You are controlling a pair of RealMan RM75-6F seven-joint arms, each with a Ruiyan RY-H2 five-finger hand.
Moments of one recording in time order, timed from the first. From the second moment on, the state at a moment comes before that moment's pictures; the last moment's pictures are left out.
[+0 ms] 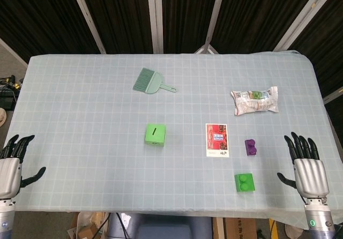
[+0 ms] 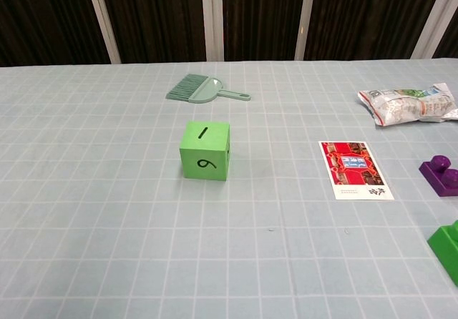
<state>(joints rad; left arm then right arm) -0.02 -1.24 -0.08 -1.71 1.49 1.59 0.15 0.08 -1.18 0.07 -1.72 -1.47 1.49 -0.26</state>
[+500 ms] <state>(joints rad) -0.08 -1.23 -0.14 -1.64 1.45 1.54 0.10 0.07 -1.17 0.08 -1.72 -1.46 1.50 -0.23</state>
